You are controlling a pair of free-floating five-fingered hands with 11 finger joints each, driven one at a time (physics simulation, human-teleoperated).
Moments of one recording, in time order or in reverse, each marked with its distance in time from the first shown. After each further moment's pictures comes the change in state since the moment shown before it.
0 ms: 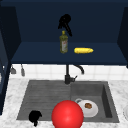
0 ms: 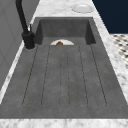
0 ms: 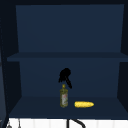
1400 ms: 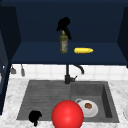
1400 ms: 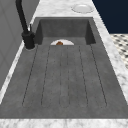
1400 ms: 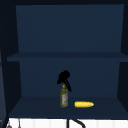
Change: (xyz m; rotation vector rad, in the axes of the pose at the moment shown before) left hand 0.000 0.000 0.000 0.000 0.000 0.000; right hand 0.020 0.025 0.022 -0.043 -0.027 0.021
